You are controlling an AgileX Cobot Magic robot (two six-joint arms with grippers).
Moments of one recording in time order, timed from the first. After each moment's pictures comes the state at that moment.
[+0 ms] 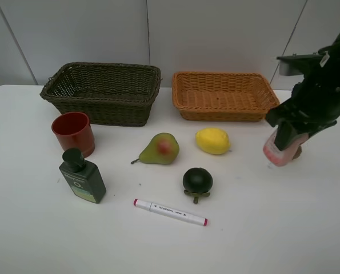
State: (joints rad) left arm -0.04 -0.01 -0.50 -0.01 1.05 -0.07; right arm 0.25 1.52 -1.09 0.02 1.15 -0.13
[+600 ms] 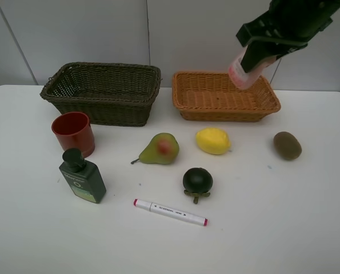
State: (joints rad) left arm -0.04 -0.01 -0.50 -0.01 1.05 -0.07; right arm 0.40 1.53 -1.39 0.02 0.99 -0.13
